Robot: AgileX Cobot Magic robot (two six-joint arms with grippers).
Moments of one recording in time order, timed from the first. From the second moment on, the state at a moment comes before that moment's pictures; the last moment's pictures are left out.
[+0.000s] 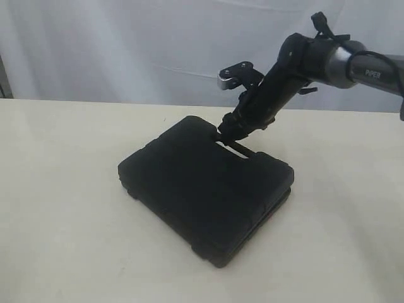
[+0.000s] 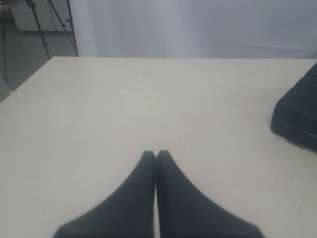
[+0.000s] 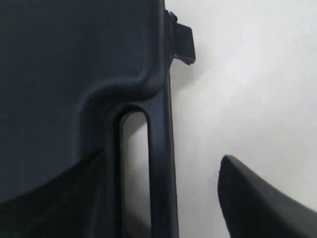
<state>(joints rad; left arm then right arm) 0.07 0.00 0.00 0.01 0.35 0.01 -0.11 2.27 -1.89 0.32 0.86 -0.60</state>
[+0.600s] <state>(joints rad) 0.07 0.00 0.00 0.01 0.35 0.01 -0.11 1.93 -1.89 0.32 1.18 -0.46</state>
